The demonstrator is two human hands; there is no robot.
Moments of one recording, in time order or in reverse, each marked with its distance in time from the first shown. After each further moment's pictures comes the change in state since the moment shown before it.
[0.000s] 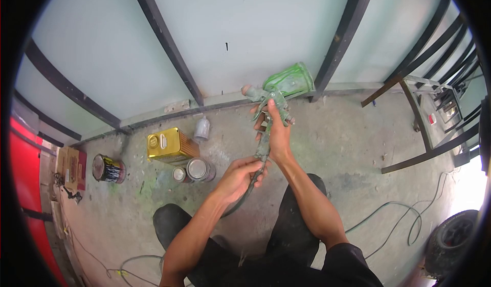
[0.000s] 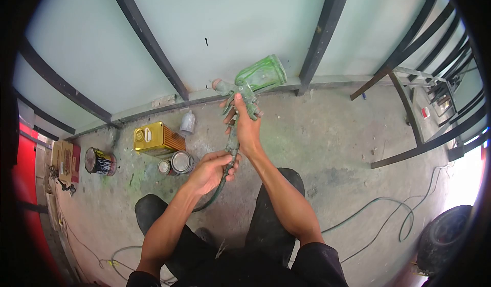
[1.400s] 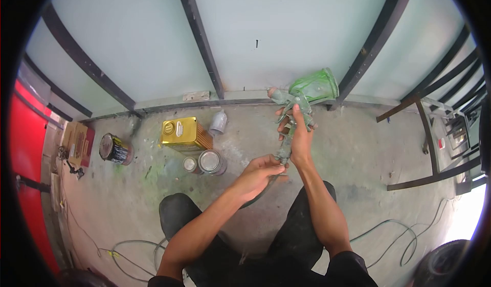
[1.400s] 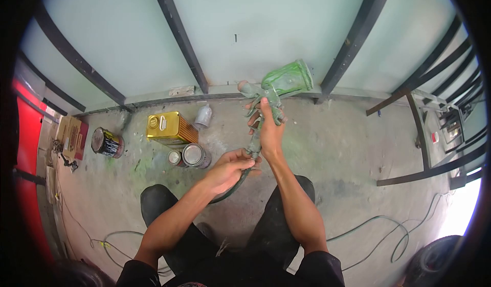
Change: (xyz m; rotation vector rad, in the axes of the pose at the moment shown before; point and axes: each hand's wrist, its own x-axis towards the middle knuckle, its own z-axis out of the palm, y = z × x) left_hand 0.004 -0.015 -0.011 -0.051 -0.031 0.087; right_hand -0.001 0.008 0.002 -0.100 -0.005 -0.002
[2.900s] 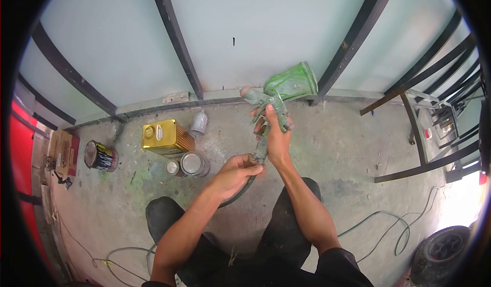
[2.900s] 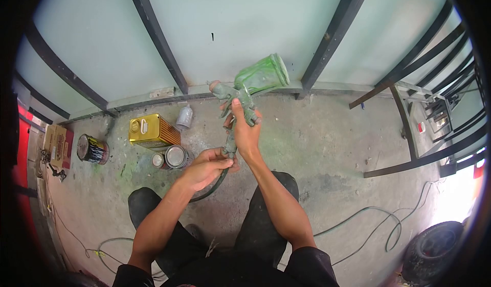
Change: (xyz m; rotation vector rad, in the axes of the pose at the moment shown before) left_hand 0.006 0.004 -0.011 0.097 0.014 -0.061; right_hand -0.002 0.004 -0.001 -0.054 -0.030 -0.085
